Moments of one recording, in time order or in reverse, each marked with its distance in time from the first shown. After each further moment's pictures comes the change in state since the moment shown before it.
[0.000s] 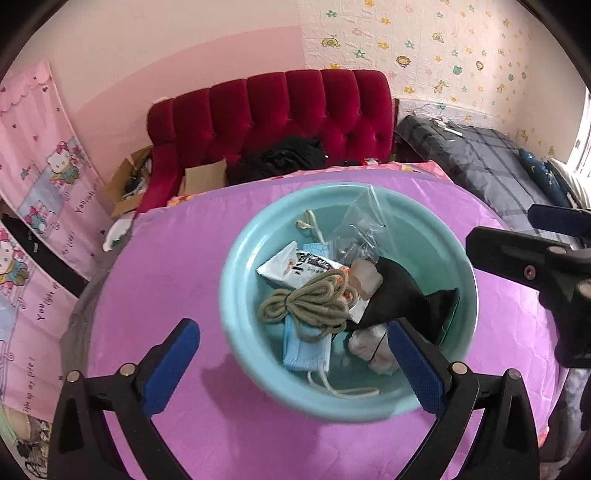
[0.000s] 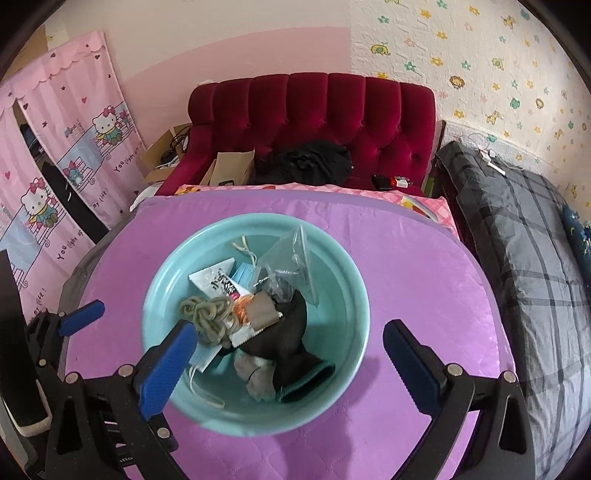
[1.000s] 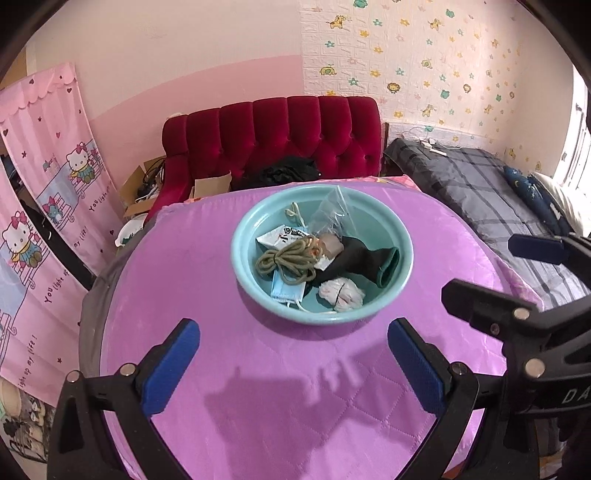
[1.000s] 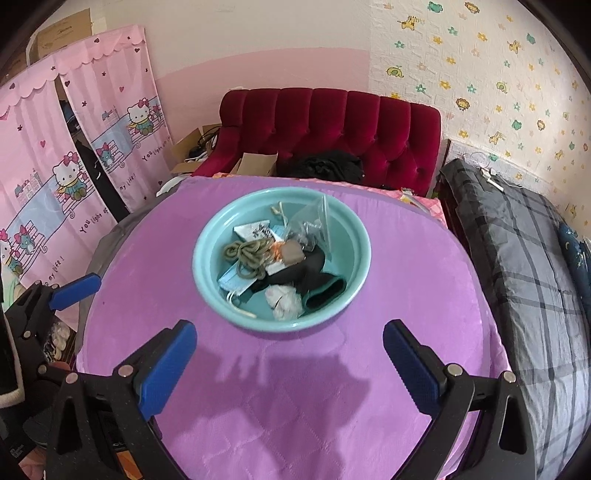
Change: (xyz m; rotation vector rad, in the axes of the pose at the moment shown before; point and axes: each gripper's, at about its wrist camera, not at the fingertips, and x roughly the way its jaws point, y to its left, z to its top) left arm -0.105 -0.017 -0.077 -0.043 -0.085 -0.030; right arm -0.099 0.025 -0.098 -0.085 -0.049 0.028
